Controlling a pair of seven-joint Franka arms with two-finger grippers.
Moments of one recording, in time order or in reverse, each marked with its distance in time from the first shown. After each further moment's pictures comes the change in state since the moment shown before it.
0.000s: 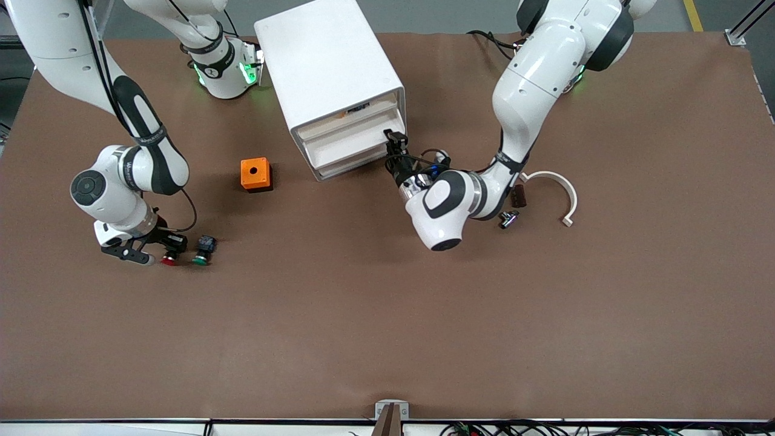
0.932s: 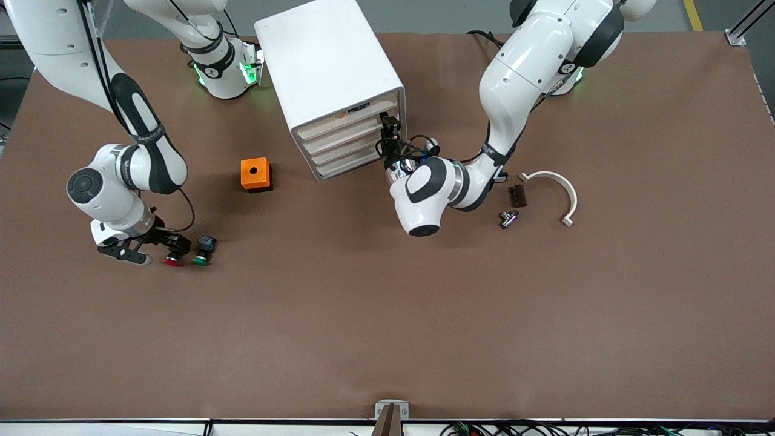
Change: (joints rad) left arm -0.083 -0.005 -0.023 -0.002 0.043 -0.035 0.001; right arm 0.000 -0.010 -0.001 -0.003 0.000 0.010 0.000
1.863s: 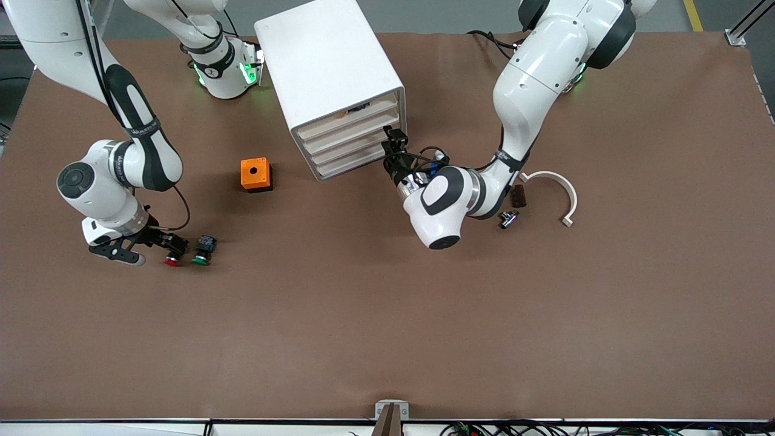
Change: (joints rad) left arm 0.054 -0.012 0.001 0.001 0.004 0.054 0.009; right arm 0.001 -0.041 0.000 0.001 -0.001 -0.002 -0.010
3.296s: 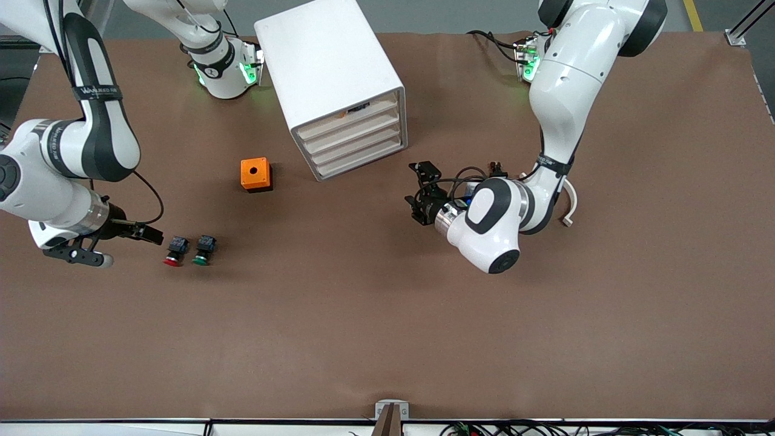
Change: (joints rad) left arm 0.091 -0.078 0.084 0.001 0.046 0.144 0.125; right arm 0.025 -0.158 0.006 0.220 -0.002 -0.515 -0.014
